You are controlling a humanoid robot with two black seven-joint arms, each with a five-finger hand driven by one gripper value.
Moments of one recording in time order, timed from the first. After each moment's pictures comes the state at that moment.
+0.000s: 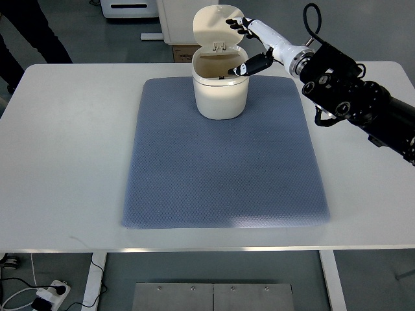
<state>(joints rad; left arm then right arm) -0.04 0.00 -0.11 -0.26 -0.07 0.19 -0.41 1.36 0.00 -0.33 0.37 -0.36 -0.08 0.40</state>
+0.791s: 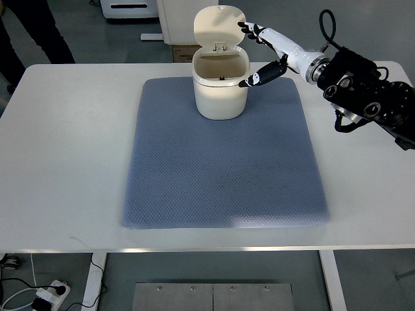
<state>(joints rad) -0.04 0.00 -0.11 -0.27 -0.07 0.19 -0.41 1.37 -0.17 -0.33 0.59 -0.37 -0.06 0.42</state>
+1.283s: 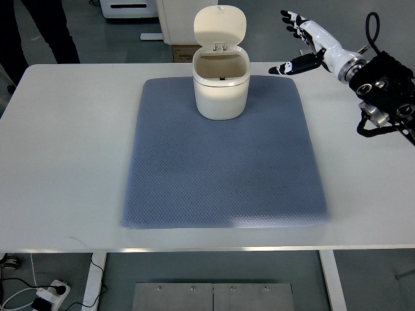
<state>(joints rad) -0.04 0.00 -0.11 -0.27 -0.07 0.19 -0.41 1.25 -0.27 -0.09 0.58 -0.35 -0.06 0.41</state>
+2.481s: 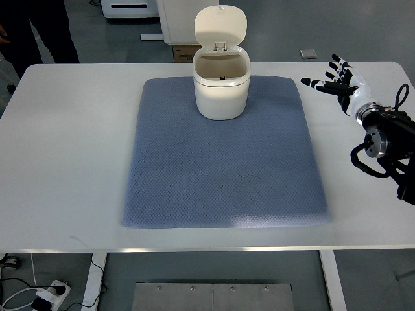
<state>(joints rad) -0.04 0.00 -0.11 -0.27 -0.07 0.19 -0.41 0.99 -0.25 0.31 0.53 -0.01 -0.06 0.24</state>
